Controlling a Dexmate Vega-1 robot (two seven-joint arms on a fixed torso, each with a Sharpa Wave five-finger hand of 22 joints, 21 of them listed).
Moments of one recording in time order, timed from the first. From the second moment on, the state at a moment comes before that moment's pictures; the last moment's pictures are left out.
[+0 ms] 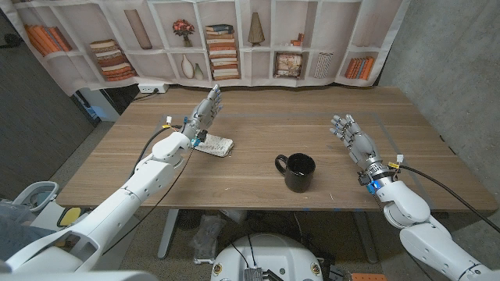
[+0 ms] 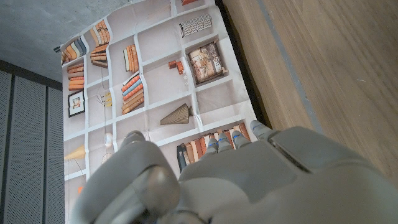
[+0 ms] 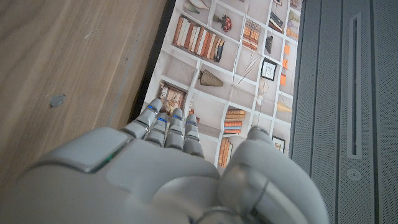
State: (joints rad) left arm 0.85 0.59 0.39 -1.50 -0.65 -0.16 -0.04; left_hand 0.35 0.02 0.01 0.08 0.32 -0.17 0.02 0.20 0.18 -0.17 -0.05 0.21 0.18 -0.17 -0.02 0.19 0.18 -0.17 -0.03 0.25 0.17; right arm -1.38 -0.71 -0.19 -1.74 0.63 0.53 0.04; right_hand 0.31 0.04 0.09 0.00 0.22 0.19 0.06 0.20 0.18 0.19 0.08 0.23 0.18 0.07 0.04 0.20 0.18 0.06 -0.04 0.45 0.17
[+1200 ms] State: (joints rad) left arm 0.92 0.63 0.36 -1.60 -0.64 -0.15 0.01; left_hand 0.36 0.02 0.00 0.08 0.31 -0.17 0.02 0.20 0.18 -0.17 -0.05 0.21 0.18 -0.17 -0.02 0.19 0.18 -0.17 -0.03 0.24 0.17; right arm -1.47 -0.74 -0.16 -1.78 0.63 0.53 0.05; right_hand 0.32 0.03 0.09 -0.01 0.21 0.20 0.06 0.20 0.18 0.19 0.09 0.23 0.18 0.08 0.04 0.20 0.18 0.07 -0.03 0.43 0.17
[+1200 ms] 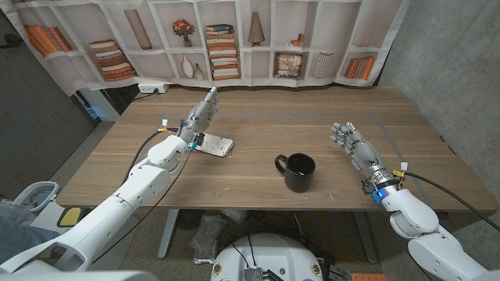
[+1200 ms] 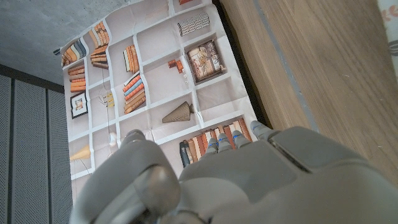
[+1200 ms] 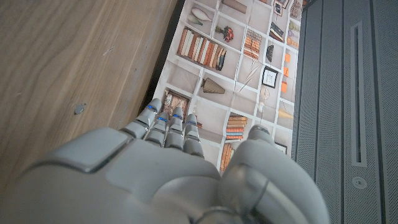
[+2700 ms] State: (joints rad) left arm 0.88 0.60 0.41 -1.57 -0.62 -0.14 -0.01; left_hand 0.36 0.02 0.00 0.08 0.30 -0.17 0.02 0.20 0.18 -0.17 -0.04 0.21 0.18 -0.17 -0.01 0.19 0.18 -0.17 -0.03 0.23 0.17; right arm -1.56 -0.72 -0.15 -1.80 0.58 0.61 0.05; right_hand 0.34 0.03 0.09 -0.03 0.21 0.20 0.06 0.19 0.18 0.19 0.08 0.22 0.18 0.08 0.04 0.19 0.18 0.07 -0.03 0.41 0.17
